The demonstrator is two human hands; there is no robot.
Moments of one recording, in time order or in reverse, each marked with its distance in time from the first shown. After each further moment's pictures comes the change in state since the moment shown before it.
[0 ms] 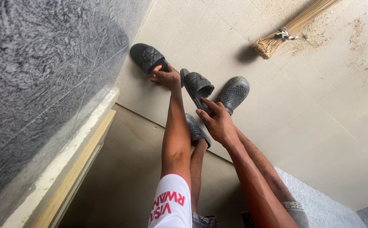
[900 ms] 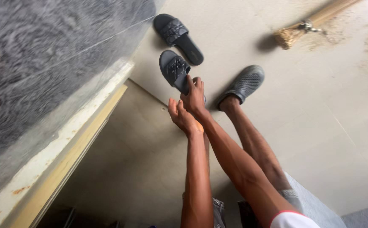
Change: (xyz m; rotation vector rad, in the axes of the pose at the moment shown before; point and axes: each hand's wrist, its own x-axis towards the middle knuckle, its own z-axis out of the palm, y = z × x) left_hand -0.154 0.068 -0.303 -0.742 -0.108 -0.575; right_hand 0.090 0.089 0.196 -0.294 0.279 -0.524
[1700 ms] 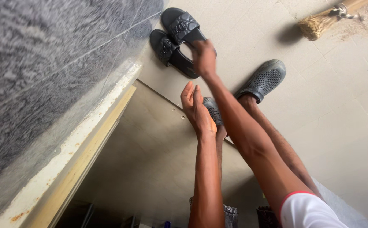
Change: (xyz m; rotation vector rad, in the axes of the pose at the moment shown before) left_hand 0.014 0.015 0.033 0.006 -0.206 0.029; right_hand 0.147 0.041 0.032 0.084 0.229 -0.113
